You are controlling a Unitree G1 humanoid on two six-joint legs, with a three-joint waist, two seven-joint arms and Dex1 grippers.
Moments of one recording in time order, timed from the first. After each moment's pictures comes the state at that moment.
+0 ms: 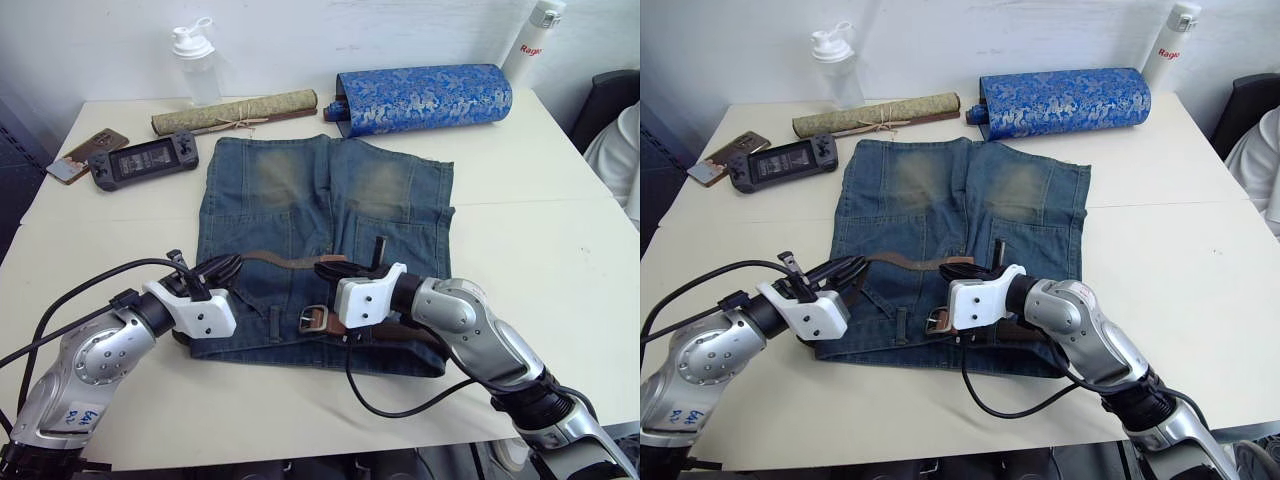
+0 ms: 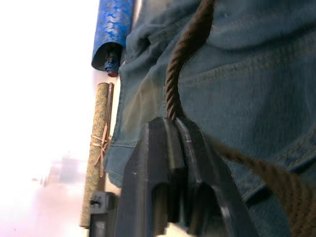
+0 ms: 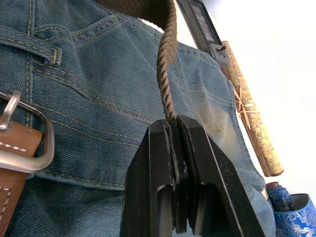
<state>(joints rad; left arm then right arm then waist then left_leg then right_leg) 0.02 0.76 0.12 -0.43 0.25 -0.24 -0.42 -0.45 -0.54 0.41 -0.30 -0.31 -0.05 0.65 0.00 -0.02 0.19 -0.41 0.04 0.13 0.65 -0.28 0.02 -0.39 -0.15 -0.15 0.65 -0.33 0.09</state>
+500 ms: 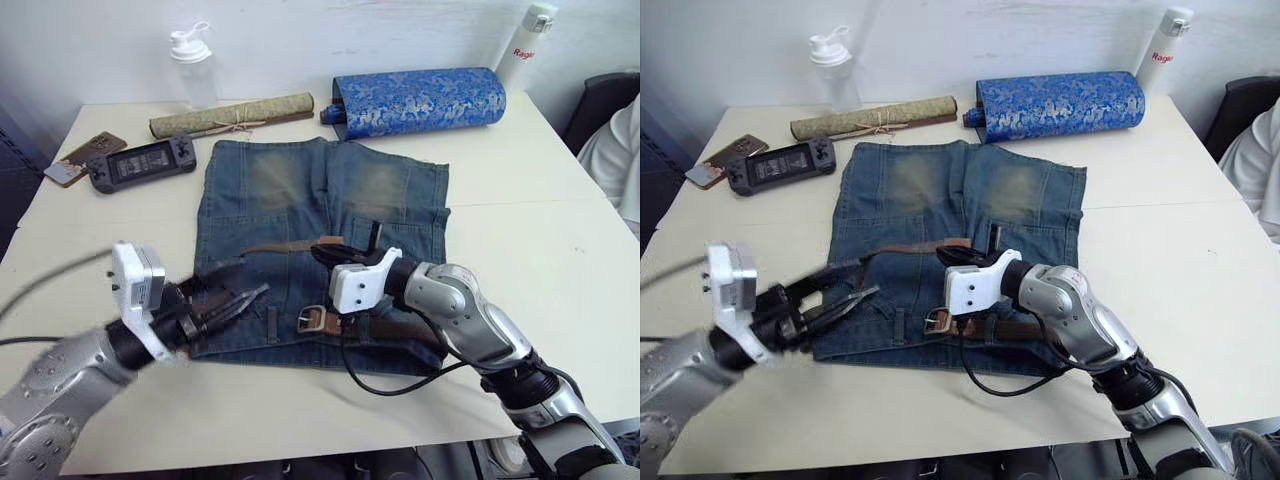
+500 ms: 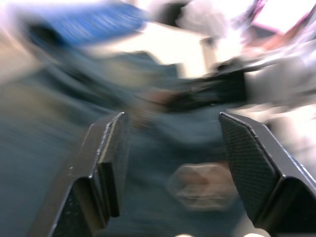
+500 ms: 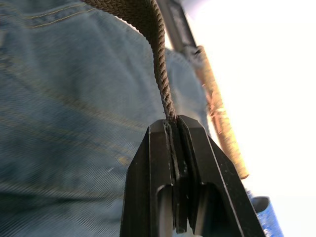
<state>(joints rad) 0.24 0.77 0.36 -0.74 -1.49 0.63 -0.27 -0.54 -0.46 0.41 -0.15 -0.41 -0.18 0.56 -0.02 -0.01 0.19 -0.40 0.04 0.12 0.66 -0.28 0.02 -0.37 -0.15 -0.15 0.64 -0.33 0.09</state>
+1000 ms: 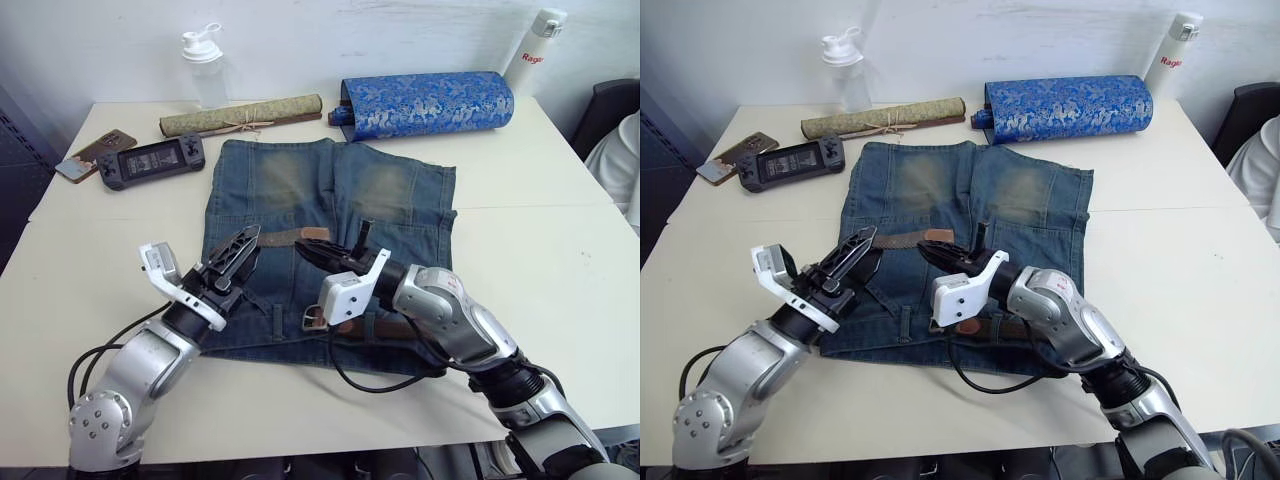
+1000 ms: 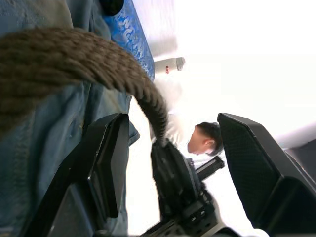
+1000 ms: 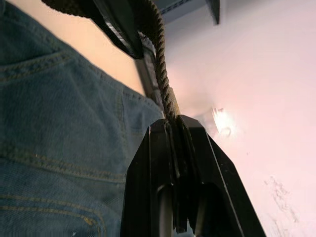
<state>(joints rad) -0.01 0.39 0.15 -0.57 -1.96 0.45 0.41 -0.53 -0.44 0.41 -0.11 -0.50 -0.35 0.45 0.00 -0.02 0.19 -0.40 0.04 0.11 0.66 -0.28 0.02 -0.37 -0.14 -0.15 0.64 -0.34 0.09</state>
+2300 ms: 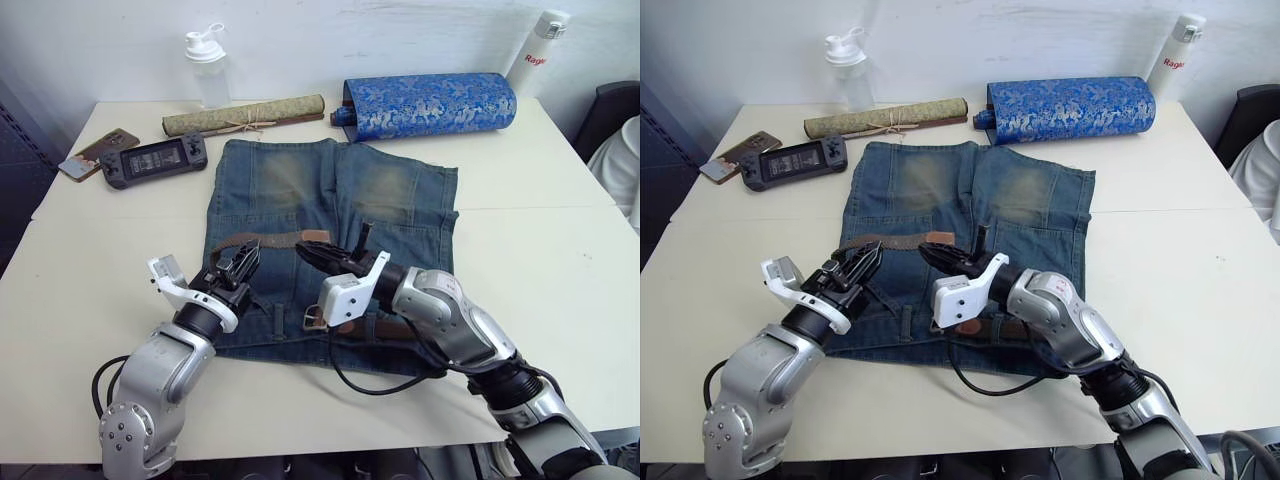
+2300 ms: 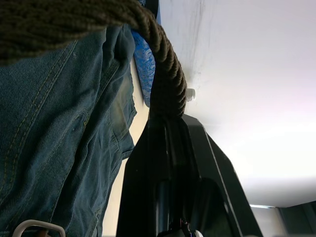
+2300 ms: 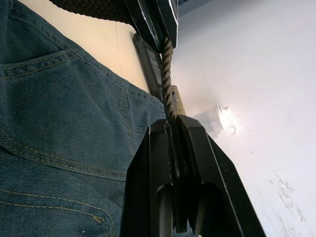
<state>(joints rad) 0.01 0.21 0.14 -0.66 -1.96 0.36 0.67 -0.52 -0.43 0.41 -0.11 -0.50 -0.35 0.45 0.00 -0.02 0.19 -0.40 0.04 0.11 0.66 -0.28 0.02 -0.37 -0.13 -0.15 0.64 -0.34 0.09</state>
